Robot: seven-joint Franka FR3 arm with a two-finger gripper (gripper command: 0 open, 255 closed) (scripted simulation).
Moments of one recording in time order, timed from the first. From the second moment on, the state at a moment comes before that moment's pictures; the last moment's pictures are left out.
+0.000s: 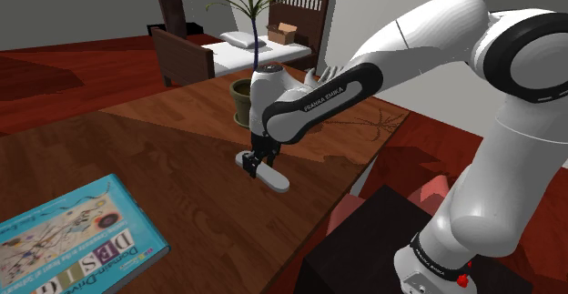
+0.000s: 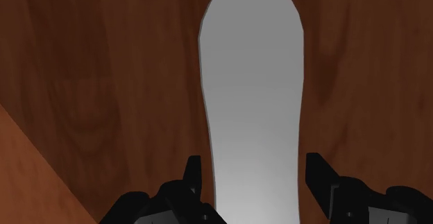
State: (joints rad) arm 0.15 0.12 0.30 -2.20 -0.03 2.34 0.35
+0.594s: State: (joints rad) arm 0.15 0.07 0.30 -2.18 -0.01 2.26 0.34
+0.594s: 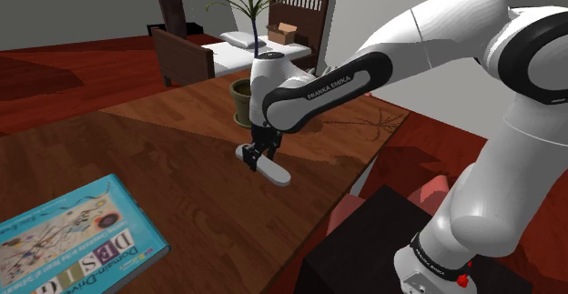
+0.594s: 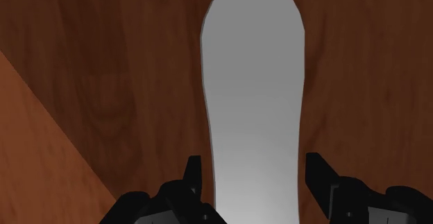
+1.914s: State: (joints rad) arm 0.14 -0.04 0.30 -2.02 0.03 2.00 0.31
